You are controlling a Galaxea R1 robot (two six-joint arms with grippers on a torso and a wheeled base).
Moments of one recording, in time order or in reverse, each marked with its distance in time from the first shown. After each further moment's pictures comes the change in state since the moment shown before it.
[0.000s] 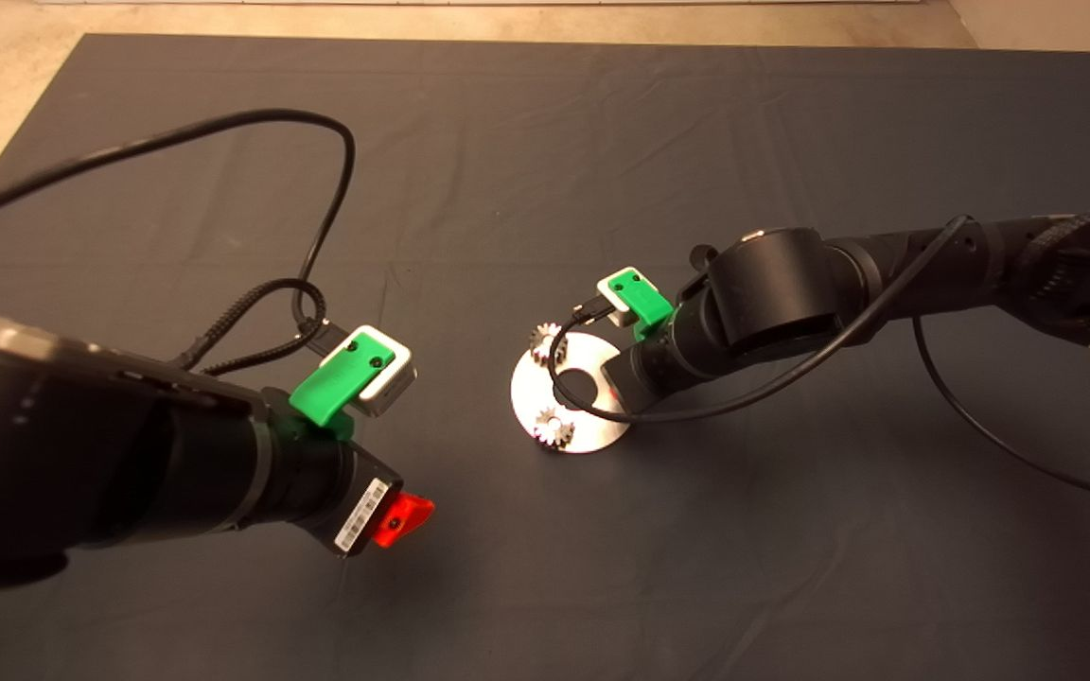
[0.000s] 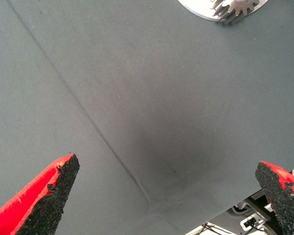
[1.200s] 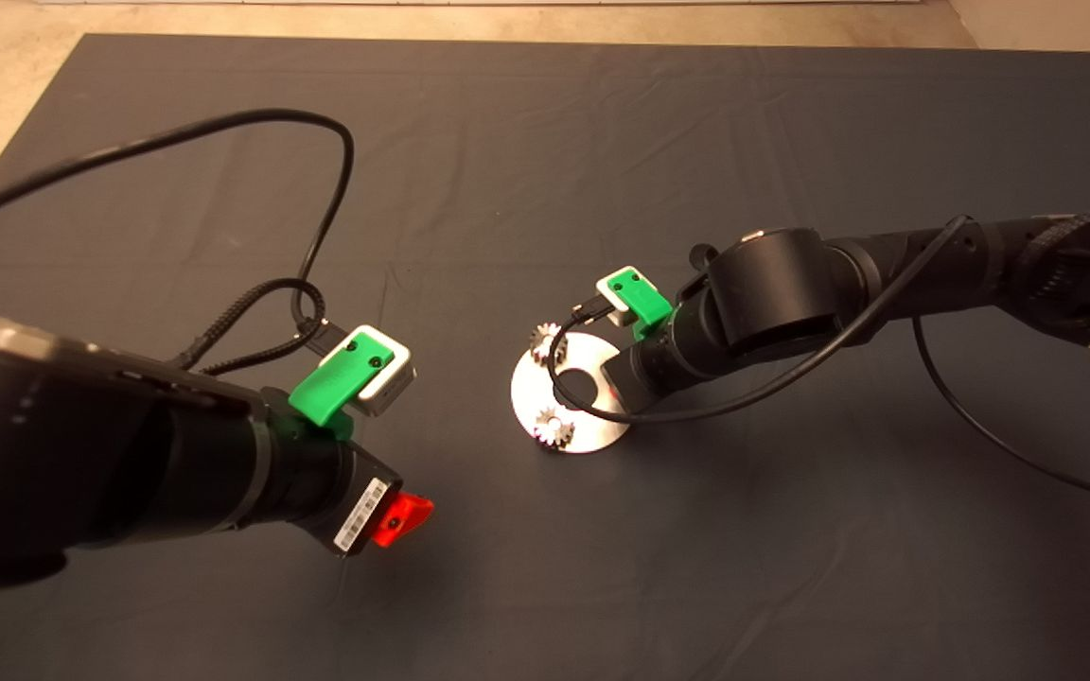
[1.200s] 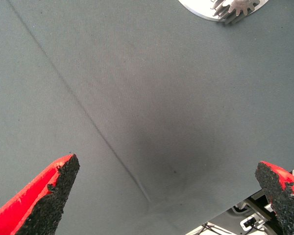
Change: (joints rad) left arm 0.000 0.000 0.000 0.000 0.000 0.000; right arm 0.000 0.000 0.000 -0.009 0.000 -0.005
